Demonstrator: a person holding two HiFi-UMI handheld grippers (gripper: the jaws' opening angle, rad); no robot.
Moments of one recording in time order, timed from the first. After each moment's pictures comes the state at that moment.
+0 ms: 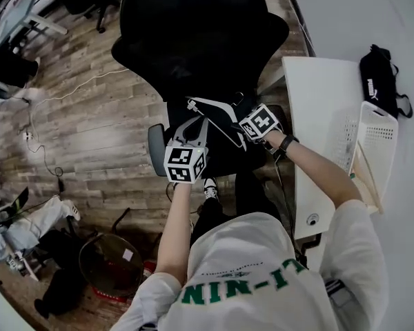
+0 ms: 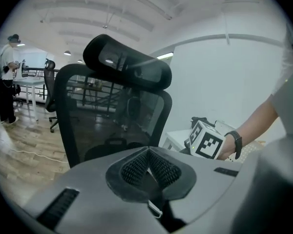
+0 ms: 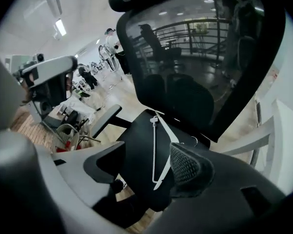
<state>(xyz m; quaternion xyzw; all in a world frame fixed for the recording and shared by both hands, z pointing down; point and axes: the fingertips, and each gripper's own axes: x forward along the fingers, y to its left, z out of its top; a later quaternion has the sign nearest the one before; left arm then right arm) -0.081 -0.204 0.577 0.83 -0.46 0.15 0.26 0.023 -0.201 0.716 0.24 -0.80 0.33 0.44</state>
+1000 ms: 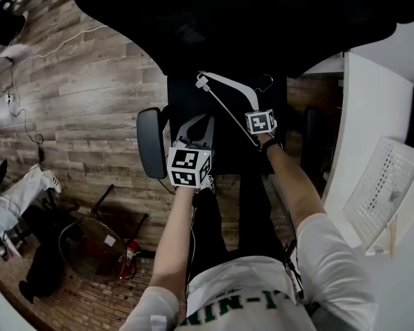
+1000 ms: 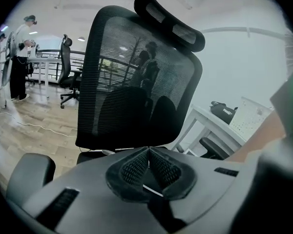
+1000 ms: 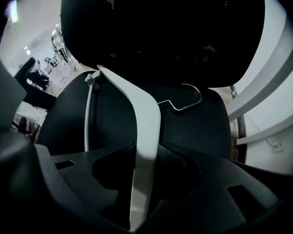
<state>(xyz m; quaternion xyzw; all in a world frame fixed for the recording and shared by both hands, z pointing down) -0.136 -0.210 0.811 0.79 -0.49 0.18 0.33 0.039 -0.214 1.059 0.43 -0.66 0.36 0.50</state>
